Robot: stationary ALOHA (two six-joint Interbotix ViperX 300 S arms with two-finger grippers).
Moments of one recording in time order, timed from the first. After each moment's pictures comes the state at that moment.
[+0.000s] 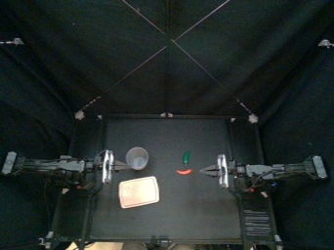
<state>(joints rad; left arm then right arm) 0.00 -0.97 1.19 0.00 -0.29 0.00 0.00 -0.97 1.17 0.00 -0.29 0.00</state>
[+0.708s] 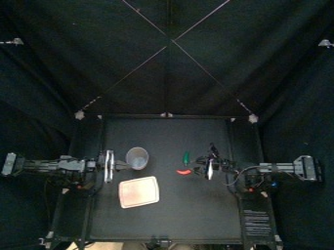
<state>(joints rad) 0.05 -0.96 1.19 -0.02 -0.19 0.00 -0.17 -0.60 1.10 0.34 -0.17 0.25</state>
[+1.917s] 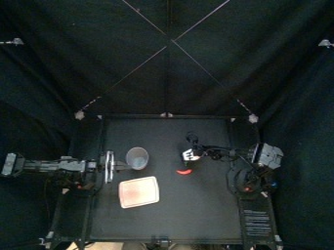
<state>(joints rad) 0.06 -0.96 1.23 -0.02 -0.19 0.00 -0.46 0.06 0.75 0.34 0.26 0.50</state>
